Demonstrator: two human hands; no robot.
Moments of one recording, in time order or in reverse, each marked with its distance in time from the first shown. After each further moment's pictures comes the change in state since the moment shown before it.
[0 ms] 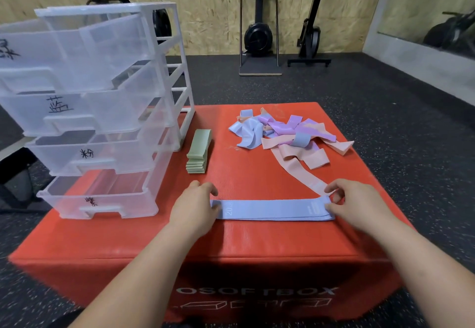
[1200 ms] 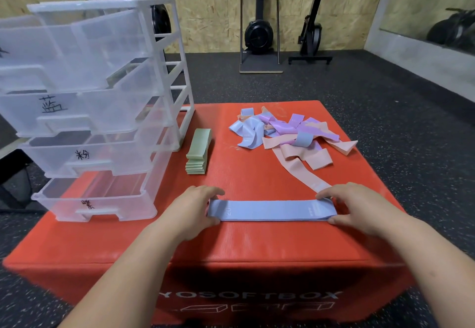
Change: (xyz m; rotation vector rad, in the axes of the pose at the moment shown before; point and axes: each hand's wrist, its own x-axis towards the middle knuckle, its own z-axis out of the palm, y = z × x) left_hand 0.009 -0.024 -0.012 0.004 -0.146 0.258; right_hand 0.020 0.022 0.002 -0.228 -0.224 -0.295
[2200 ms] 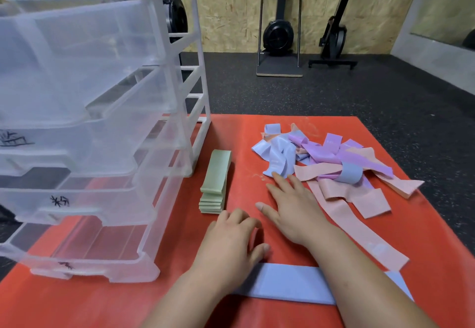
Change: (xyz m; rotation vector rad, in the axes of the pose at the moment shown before) left_hand 0.071 -0.003 0.033 0.063 0.122 0.025; right_hand 0.195 -0.155 0.036 0.015 0.042 -0.019
